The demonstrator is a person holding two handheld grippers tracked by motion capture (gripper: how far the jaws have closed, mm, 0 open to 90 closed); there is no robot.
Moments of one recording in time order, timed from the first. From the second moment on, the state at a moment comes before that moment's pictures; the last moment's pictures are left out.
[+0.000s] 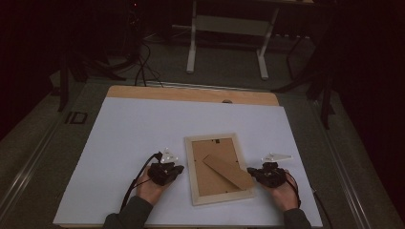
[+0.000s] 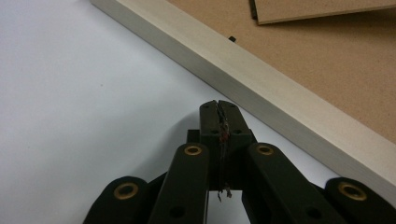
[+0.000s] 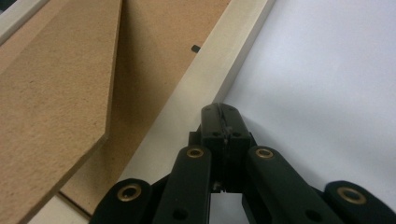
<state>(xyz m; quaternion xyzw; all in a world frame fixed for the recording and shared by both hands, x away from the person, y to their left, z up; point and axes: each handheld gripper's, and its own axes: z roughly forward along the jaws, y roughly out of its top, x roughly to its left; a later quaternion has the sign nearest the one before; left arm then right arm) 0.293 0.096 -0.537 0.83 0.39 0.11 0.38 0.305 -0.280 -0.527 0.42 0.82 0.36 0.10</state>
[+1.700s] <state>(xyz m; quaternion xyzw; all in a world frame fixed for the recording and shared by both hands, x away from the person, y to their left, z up) 0.311 0.082 -0.536 0.83 0.40 0.11 0.37 0.307 -0.275 -0.527 0.43 0.82 0.36 0.10</state>
